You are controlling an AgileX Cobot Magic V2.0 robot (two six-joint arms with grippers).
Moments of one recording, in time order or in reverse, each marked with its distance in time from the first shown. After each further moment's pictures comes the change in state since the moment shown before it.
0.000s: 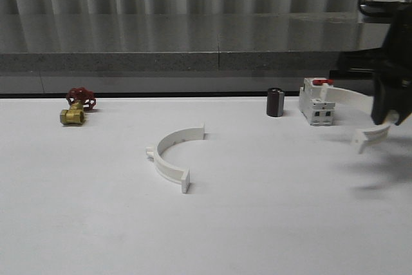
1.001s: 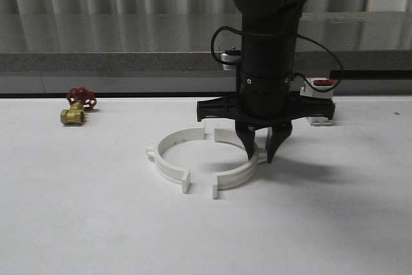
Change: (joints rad) left arm 0.000 0.000 0.000 0.000 0.000 0.002; right arm 0.415 0.319 -0.284 -0.209 0.086 0.541
